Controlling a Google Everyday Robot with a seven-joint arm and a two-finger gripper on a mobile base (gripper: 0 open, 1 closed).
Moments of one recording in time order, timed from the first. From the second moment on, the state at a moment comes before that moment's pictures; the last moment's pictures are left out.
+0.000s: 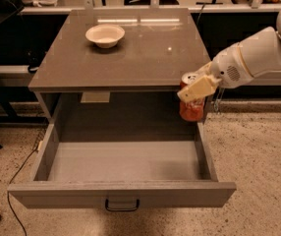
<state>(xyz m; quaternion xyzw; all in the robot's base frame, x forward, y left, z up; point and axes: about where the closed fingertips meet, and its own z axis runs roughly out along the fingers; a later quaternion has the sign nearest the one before) 0.559 -0.132 0.871 -0.46 0.80 0.24 0.31</state>
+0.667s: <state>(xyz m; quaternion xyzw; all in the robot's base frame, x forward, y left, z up) 0.548 -0.114 0.856 -0.48 0.80 0.23 0.27</state>
